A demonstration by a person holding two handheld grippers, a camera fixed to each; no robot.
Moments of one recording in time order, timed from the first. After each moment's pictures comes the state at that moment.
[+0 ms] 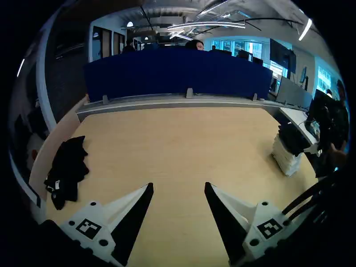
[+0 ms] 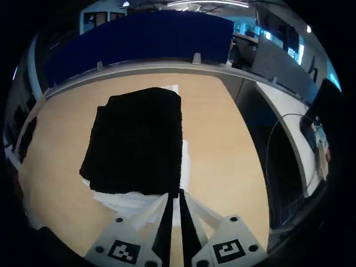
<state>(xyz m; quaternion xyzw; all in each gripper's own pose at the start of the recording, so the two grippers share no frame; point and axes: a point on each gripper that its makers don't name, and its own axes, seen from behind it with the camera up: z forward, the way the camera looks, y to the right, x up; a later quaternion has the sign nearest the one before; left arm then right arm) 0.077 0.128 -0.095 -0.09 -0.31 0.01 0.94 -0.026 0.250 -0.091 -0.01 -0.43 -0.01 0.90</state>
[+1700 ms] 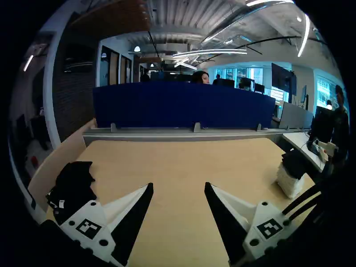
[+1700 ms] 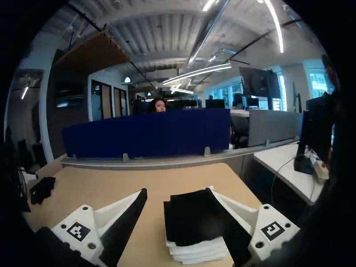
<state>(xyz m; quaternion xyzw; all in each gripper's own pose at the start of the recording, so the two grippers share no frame) 0.131 0.098 -0.053 -0.08 -0.19 -0.01 0.98 0.167 0.121 -0.080 -0.01 -0.11 0.04 0.99</state>
